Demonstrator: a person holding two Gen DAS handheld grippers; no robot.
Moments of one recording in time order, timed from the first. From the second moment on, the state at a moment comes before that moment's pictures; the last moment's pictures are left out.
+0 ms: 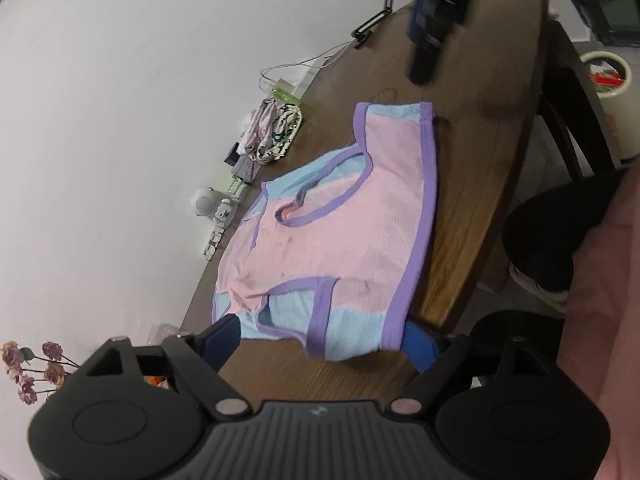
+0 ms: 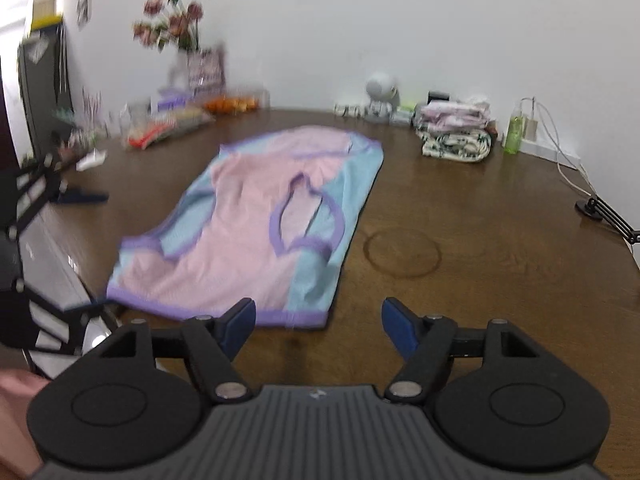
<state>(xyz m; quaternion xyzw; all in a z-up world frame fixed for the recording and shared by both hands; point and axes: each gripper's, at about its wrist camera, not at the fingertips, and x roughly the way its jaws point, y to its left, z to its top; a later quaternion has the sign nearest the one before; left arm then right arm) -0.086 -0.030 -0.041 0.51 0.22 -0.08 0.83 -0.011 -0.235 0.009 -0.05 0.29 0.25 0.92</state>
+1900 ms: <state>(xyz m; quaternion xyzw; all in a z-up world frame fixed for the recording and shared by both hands) 0.096 0.062 -0.015 0.32 0.37 -0.12 0.86 0.208 -0.162 -0.015 -0.19 0.35 0.26 0.88</state>
